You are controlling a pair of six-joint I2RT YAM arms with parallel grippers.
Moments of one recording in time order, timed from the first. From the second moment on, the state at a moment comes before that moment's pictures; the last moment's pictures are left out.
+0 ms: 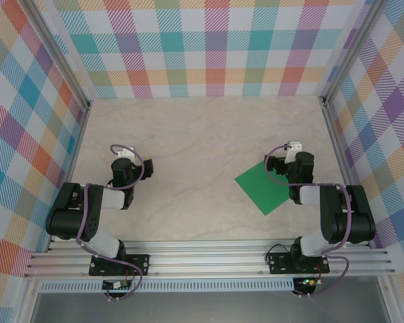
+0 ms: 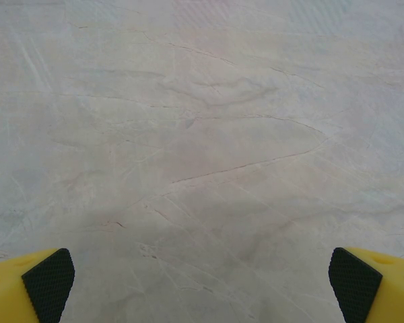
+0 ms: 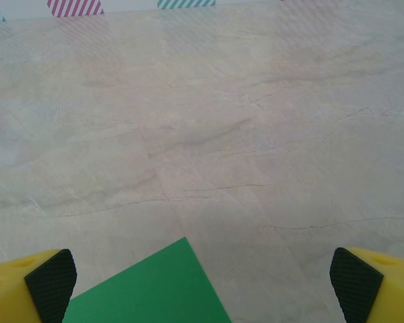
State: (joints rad) left arm -0.08 1.57 0.40 0.71 -0.14 -0.11; right arm 0.00 1.51 0.42 0.65 -0.15 0.04
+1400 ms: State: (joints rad) left arm -0.12 1.02 0.60 -0.14 0.08 -0.71; right arm 0.00 1.33 0.92 -0.48 -0.59 0.40
